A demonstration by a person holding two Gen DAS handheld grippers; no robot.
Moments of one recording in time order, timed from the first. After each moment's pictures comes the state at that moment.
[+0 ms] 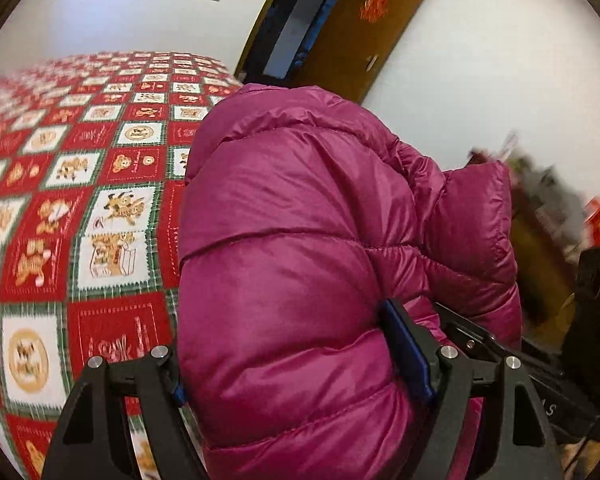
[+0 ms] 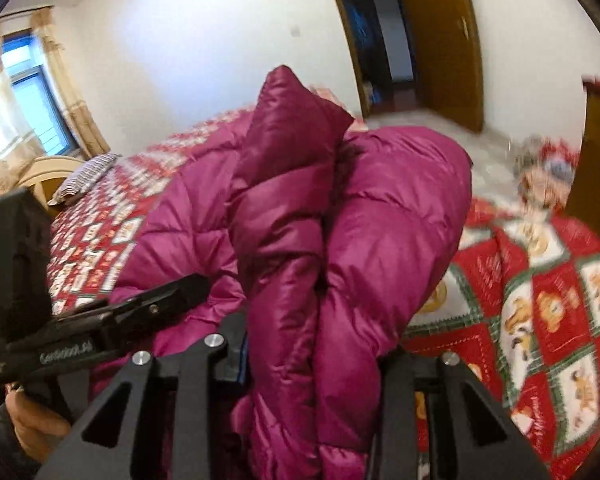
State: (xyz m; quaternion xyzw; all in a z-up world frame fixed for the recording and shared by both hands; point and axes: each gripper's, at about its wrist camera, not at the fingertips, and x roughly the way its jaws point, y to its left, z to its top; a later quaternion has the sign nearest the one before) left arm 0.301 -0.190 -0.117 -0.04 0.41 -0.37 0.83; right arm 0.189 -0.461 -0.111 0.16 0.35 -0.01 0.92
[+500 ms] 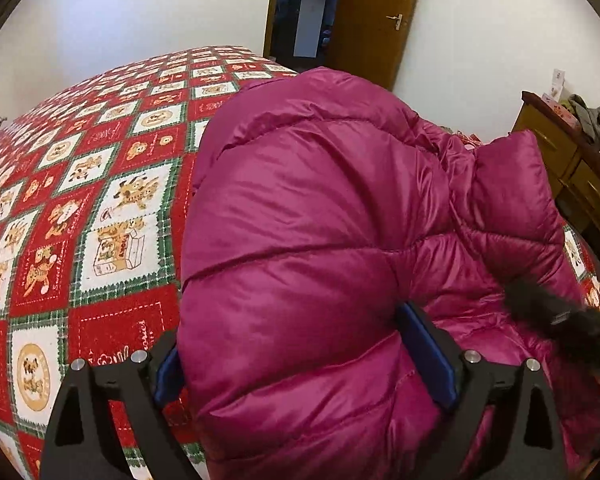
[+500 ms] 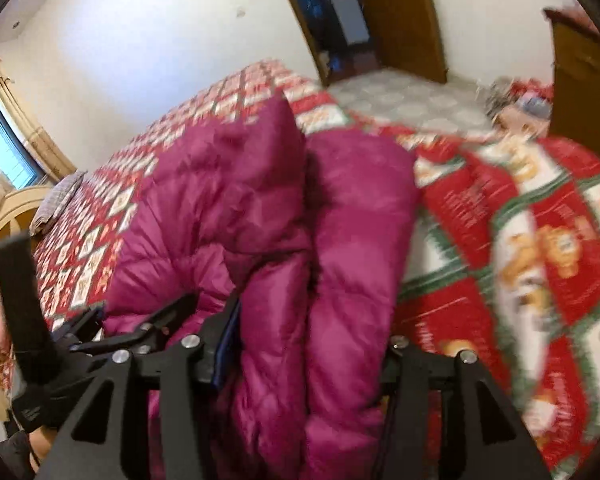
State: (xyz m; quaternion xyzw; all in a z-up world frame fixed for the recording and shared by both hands) left arm 0.300 -0.209 -0.170 0.06 0.42 -0.29 0.86; right arm 0.187 -0.488 -0.145 0.21 0.36 -0.07 0.90
